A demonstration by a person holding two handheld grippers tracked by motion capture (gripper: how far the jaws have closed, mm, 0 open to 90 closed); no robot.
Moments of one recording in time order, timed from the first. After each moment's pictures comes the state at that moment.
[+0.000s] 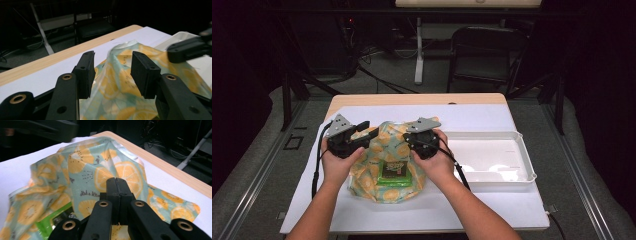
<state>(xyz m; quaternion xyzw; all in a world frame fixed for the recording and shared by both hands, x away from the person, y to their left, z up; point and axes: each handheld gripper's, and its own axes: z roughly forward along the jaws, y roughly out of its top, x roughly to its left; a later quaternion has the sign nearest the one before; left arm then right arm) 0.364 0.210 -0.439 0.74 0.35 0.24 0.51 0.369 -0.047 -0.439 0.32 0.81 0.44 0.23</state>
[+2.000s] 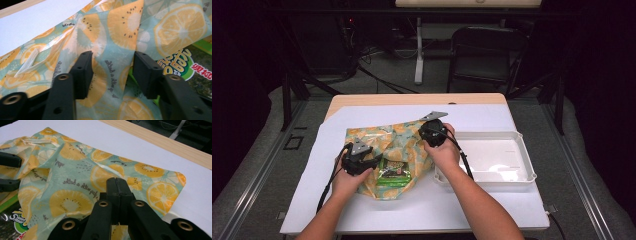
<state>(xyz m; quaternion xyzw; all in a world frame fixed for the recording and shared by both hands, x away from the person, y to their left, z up) 0.377 0.199 -0.541 0.81 0.39 0.22 0.37 0.433 -0.074 -0.487 0.40 0.81 0.38 0.21</state>
